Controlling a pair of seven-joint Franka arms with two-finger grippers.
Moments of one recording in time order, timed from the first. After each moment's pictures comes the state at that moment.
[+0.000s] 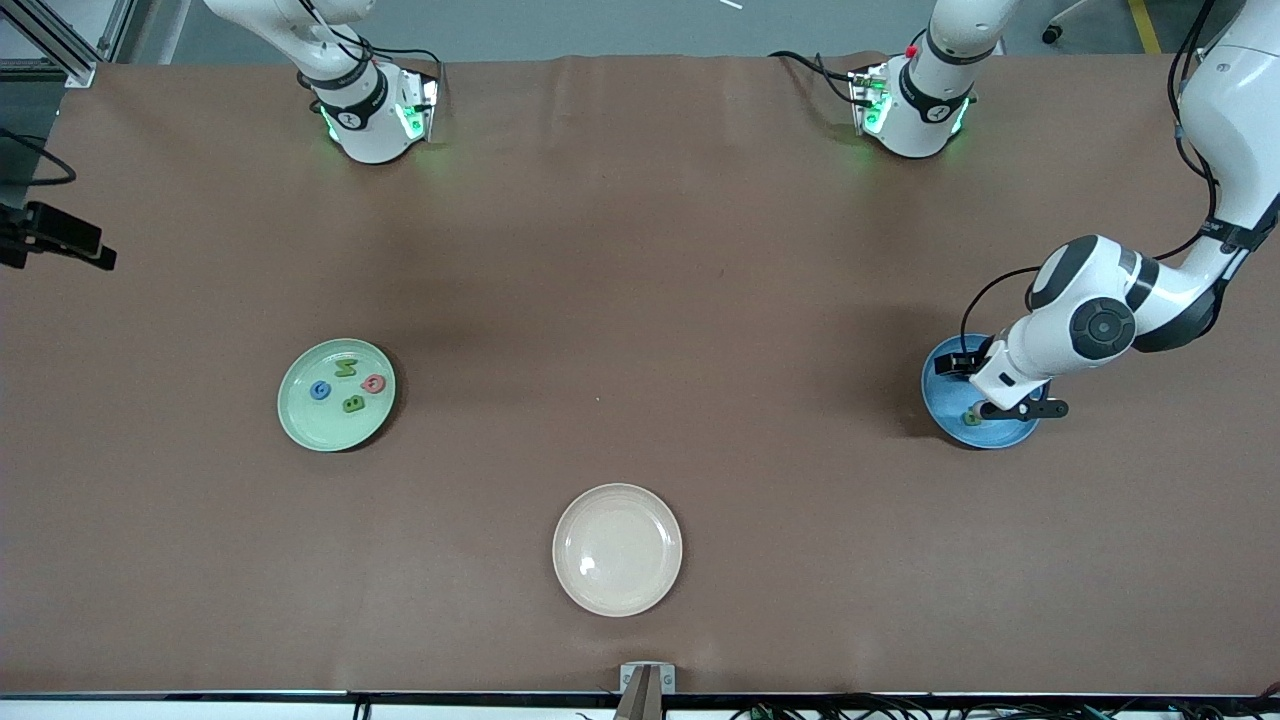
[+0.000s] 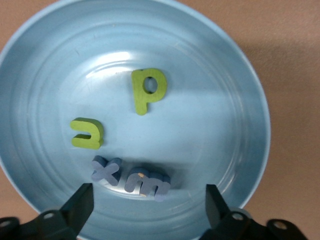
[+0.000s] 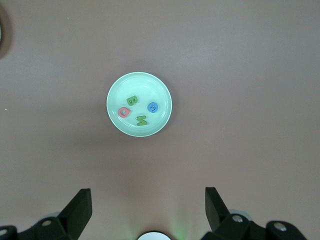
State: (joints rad) left arm 0.97 0.72 -1.00 -2.11 0.79 2.16 -0.55; right arm -0.01 0.06 -0.09 -1.42 0.02 1.38 -0.07
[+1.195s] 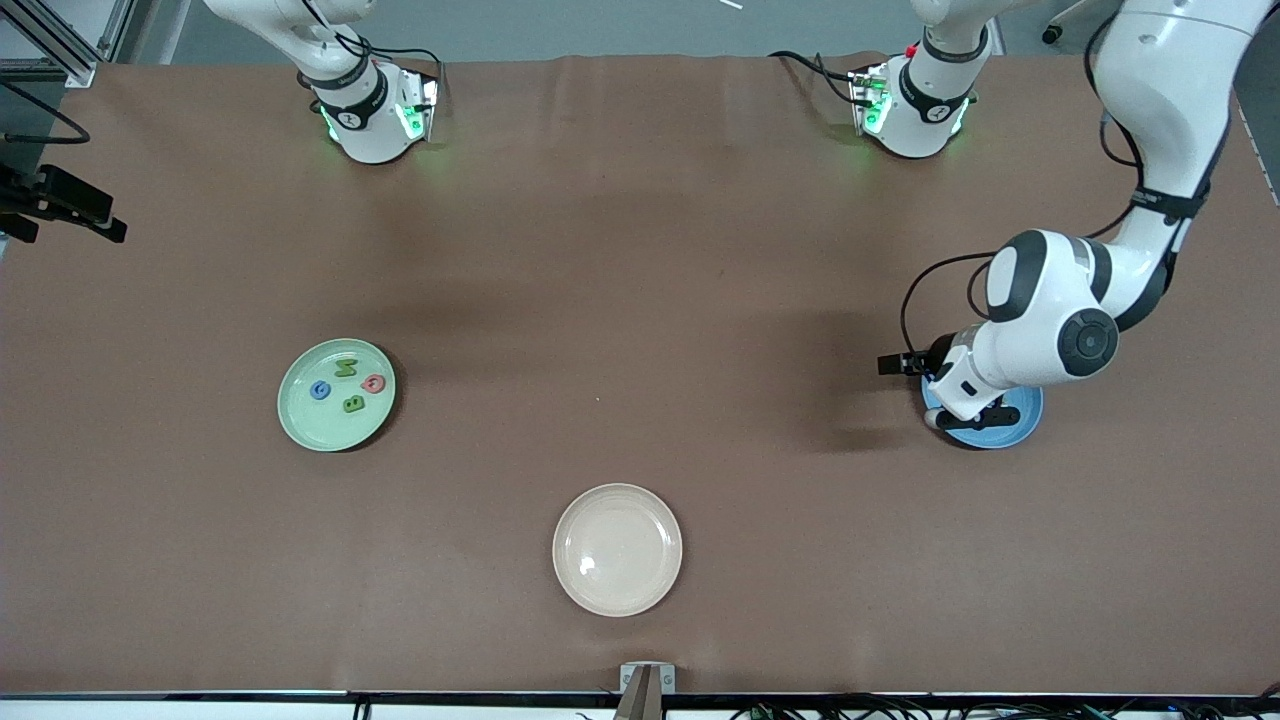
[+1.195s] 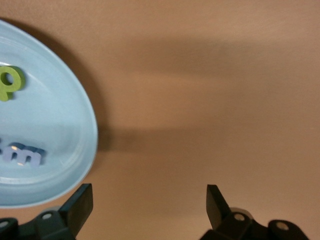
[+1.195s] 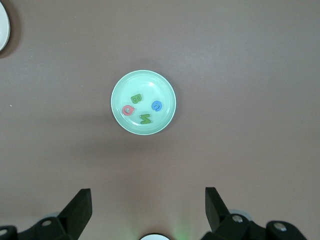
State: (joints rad) left arm 0.15 0.37 -0.33 -2.01 -0.09 2.16 -0.19; right arm -0.01 -0.05 -0.09 -1.56 0.02 1.45 -0.07
